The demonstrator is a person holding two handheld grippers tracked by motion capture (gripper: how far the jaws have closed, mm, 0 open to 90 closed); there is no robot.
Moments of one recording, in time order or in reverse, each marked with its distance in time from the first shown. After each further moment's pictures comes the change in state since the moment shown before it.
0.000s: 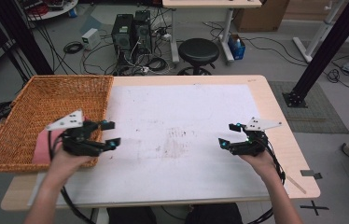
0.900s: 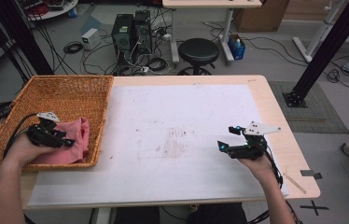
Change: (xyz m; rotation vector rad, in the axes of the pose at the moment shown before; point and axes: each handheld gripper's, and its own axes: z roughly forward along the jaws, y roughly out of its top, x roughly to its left) left arm 0.128 -0.073 -0.059 0.667 0.306 -0.164; right arm 0.011 -0.007 0.000 -0.007 -0.030 0.002
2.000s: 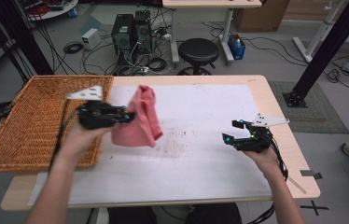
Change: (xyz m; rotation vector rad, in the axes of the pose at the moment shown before) left arm -0.175 0.151 0.007 -0.559 -0.407 0.241; right arm -0.024 0.013 -0.008 -0.035 0.049 0.047
